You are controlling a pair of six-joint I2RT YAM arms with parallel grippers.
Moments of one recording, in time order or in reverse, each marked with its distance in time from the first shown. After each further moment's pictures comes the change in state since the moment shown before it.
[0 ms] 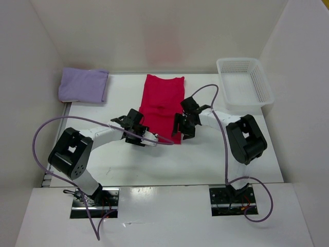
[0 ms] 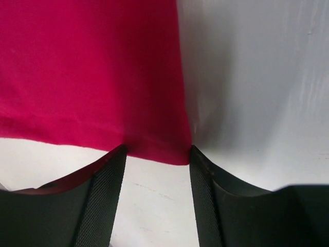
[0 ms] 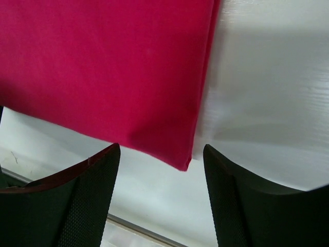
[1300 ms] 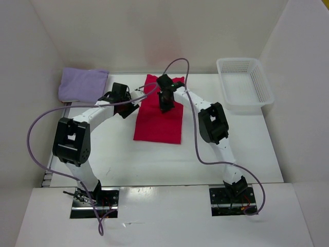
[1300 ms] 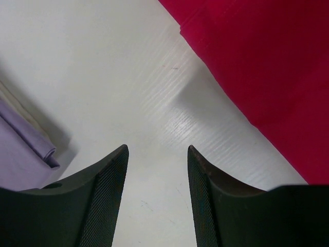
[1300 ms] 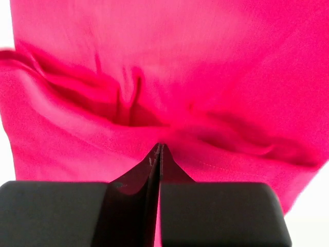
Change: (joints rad) left arm 0.263 0.159 0.338 0.061 -0.043 -0.626; right arm 0.063 0.586 0.895 -0.260 0.170 -0.223
